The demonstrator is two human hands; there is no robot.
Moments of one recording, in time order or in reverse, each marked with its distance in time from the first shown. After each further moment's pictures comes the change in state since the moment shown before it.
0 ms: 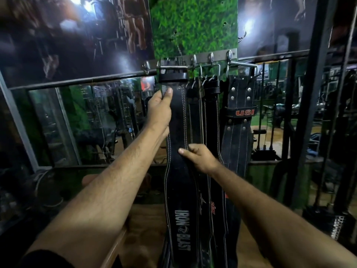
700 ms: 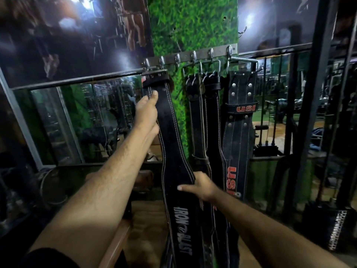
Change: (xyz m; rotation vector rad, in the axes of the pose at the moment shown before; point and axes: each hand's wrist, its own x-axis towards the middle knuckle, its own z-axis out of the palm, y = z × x) left_hand 0.017 -0.010 -0.031 -0.116 0.129 -0.171; right_hand -0.043 0.066 0.036 -0.054 -0.132 0.252
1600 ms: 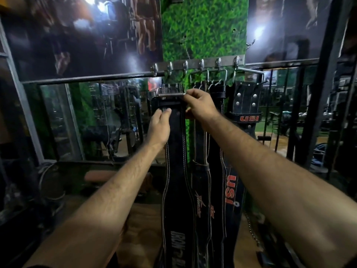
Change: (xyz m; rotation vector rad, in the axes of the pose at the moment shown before) left_hand -0.028 -0.023 -0.007 0.381 -0.004 0.056; right_hand 0.034 -0.224 -0.084 0.347 0.381 -0.395
